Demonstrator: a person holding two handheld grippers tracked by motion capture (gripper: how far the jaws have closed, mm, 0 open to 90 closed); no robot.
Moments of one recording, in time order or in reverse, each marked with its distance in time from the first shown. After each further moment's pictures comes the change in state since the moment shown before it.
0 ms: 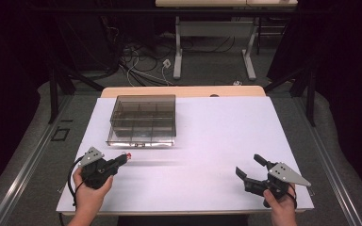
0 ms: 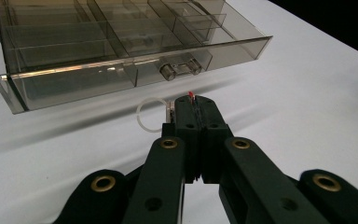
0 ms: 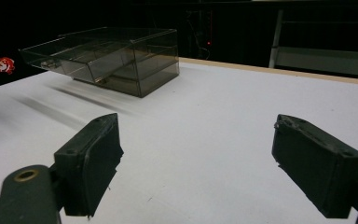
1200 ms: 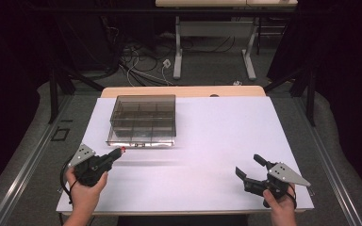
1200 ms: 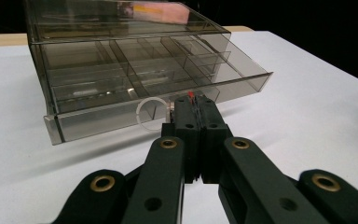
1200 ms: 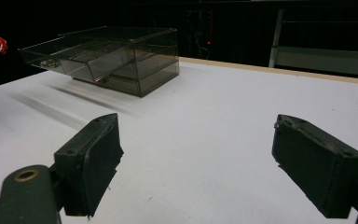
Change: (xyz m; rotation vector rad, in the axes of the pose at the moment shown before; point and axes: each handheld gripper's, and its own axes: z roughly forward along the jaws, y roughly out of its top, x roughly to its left) left arm 0.006 0.010 -0.014 -0.106 0.025 0.005; right arm 0.000 0.000 0.001 -0.002 0.002 -0.003
